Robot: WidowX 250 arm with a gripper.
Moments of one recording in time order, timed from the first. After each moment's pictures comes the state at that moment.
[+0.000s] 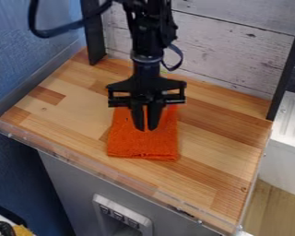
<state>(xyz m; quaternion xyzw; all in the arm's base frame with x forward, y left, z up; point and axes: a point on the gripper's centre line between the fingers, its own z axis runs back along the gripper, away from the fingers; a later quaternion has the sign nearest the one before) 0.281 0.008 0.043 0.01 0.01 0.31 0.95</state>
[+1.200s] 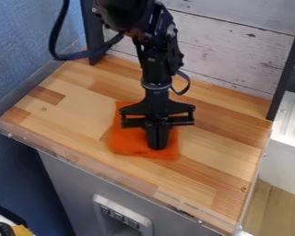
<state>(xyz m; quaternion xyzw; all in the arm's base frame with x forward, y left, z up) 0.294 0.001 0.008 -0.02 0.00 0.26 0.97</state>
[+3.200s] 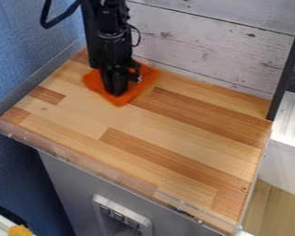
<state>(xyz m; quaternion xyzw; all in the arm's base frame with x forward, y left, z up) 0.339 0.116 0.015 0.00 0.03 -0.02 1.00</state>
